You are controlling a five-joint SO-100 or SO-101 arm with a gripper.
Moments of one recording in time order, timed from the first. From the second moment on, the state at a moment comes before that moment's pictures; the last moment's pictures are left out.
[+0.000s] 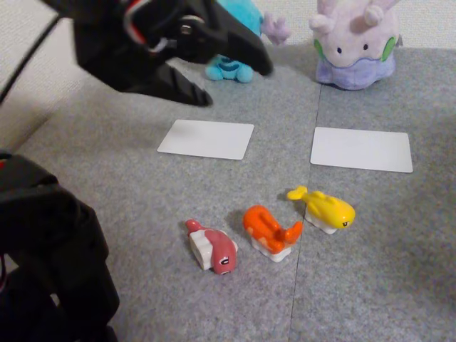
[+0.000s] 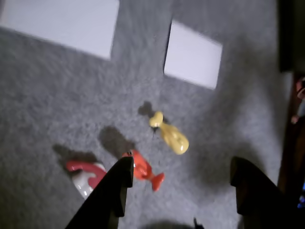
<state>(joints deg) 30.8 152.1 136.8 65.5 44.1</state>
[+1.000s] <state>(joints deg) 46.9 81.8 99.2 72.3 4.0</state>
